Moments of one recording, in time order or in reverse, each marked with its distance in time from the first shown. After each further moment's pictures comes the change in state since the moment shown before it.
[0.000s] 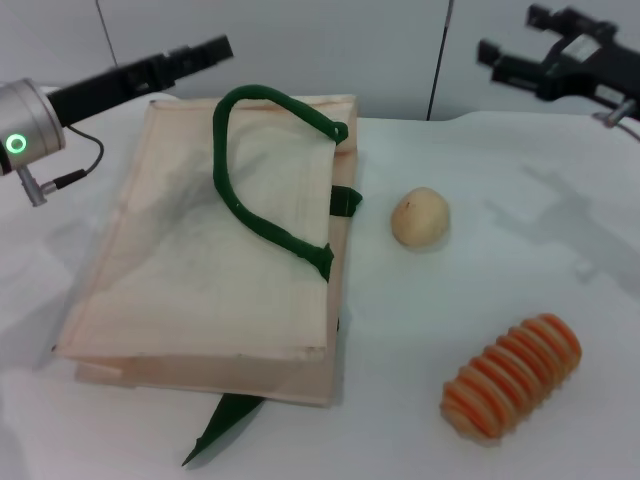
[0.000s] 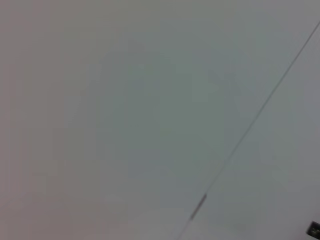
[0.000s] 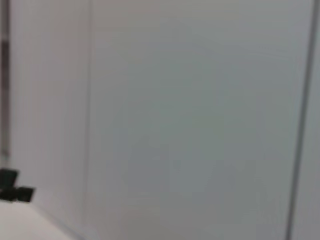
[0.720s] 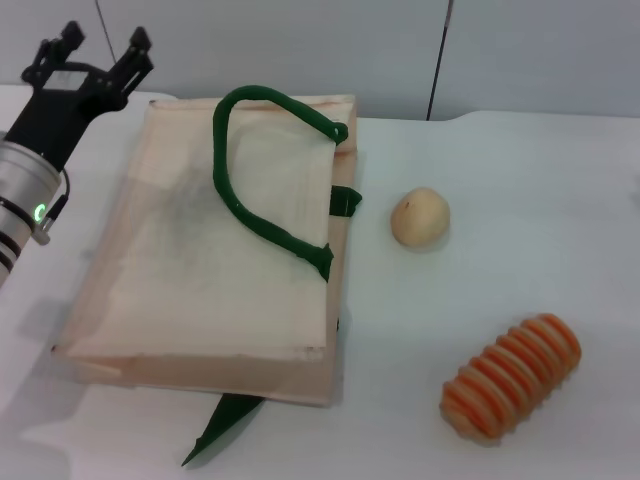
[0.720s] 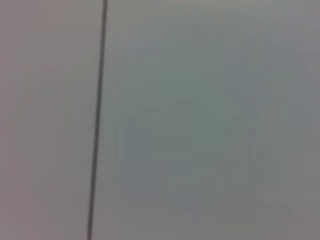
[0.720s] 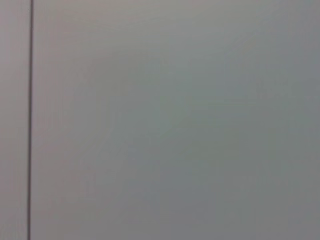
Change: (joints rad) left arm 0.075 -0.123 -0.002 -0.288 -0.734 0.054 1.146; right arm -0.182 0.007 0.003 0.390 0.942 0.039 -0.699
